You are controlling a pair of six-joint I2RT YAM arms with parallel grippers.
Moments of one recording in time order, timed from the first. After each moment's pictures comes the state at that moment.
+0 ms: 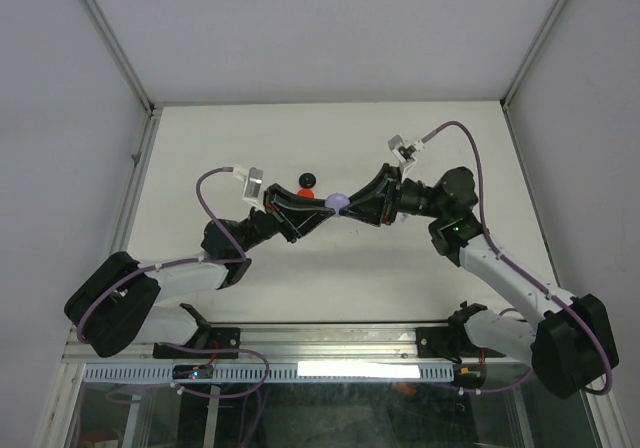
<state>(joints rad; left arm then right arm) -0.72 1.32 0.40 1.48 0.44 -0.78 0.48 1.10 0.63 0.69 -0.95 0.69</state>
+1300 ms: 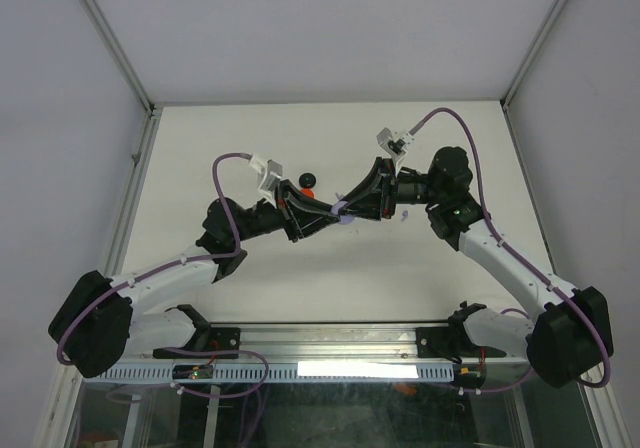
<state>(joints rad) -0.71 1.17 0.53 0.97 0.62 -0.61 0.48 1.14 0.82 0.36 -1.11 0.45</state>
